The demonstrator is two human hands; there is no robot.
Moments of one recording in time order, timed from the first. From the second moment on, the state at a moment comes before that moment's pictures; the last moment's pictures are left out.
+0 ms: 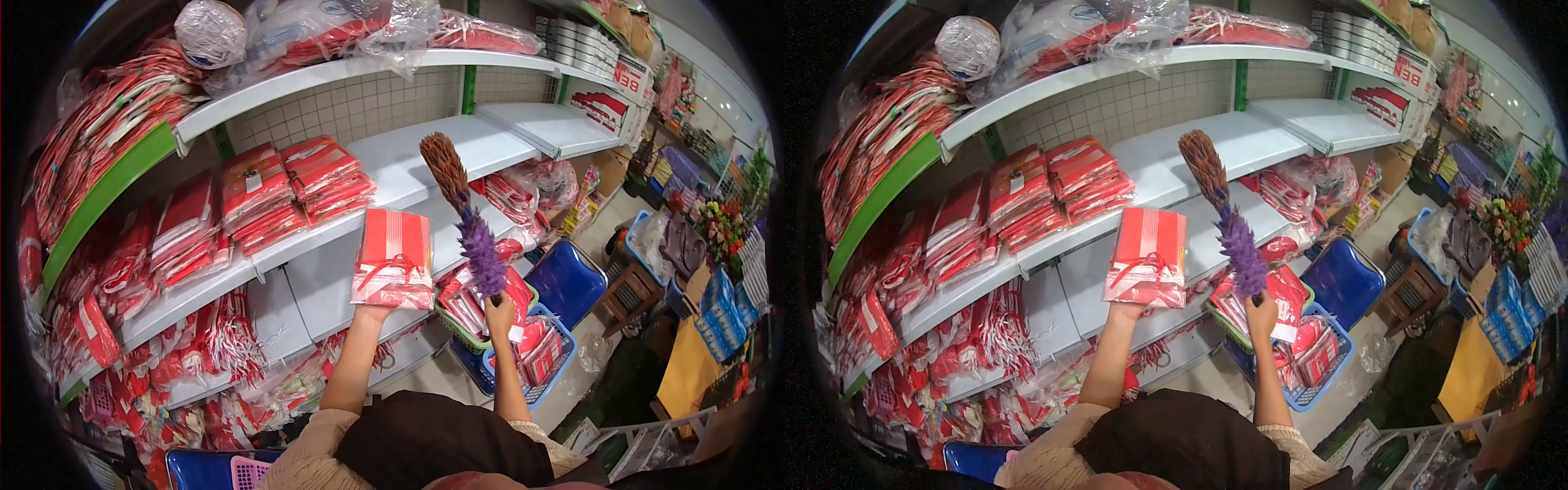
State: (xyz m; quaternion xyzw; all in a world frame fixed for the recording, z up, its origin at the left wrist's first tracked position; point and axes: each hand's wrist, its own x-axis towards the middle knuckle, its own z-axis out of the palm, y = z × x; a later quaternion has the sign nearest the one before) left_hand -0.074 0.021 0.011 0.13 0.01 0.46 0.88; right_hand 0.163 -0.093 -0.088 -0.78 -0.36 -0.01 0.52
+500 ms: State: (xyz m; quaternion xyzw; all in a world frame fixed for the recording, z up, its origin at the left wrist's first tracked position) left_hand -0.062 0.028 -0.007 0.18 -0.08 0.39 0.90; right_hand 0.212 -0.188 -0.102 -0.86 -0.36 -0.20 0.31
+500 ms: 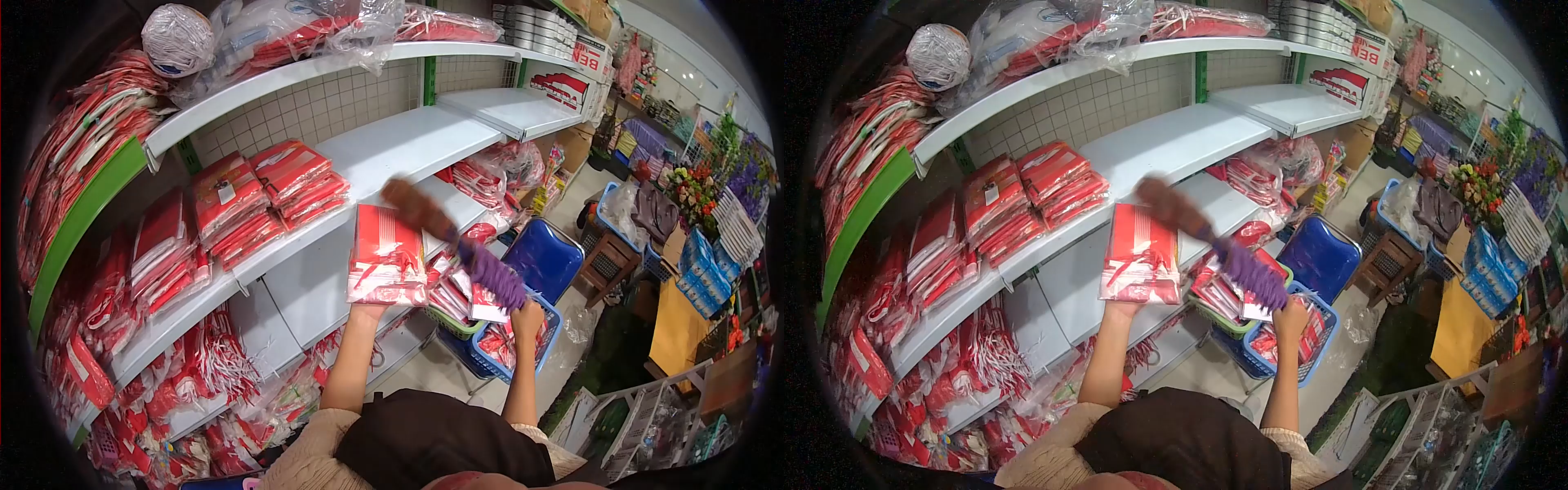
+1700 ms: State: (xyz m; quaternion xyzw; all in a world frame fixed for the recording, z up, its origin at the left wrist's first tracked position) left_hand -0.090 0.029 -0.015 0.18 -0.09 0.36 0.91; right_hand 0.190 -0.185 -0.103 -0.74 -0.51 -0.21 0.38
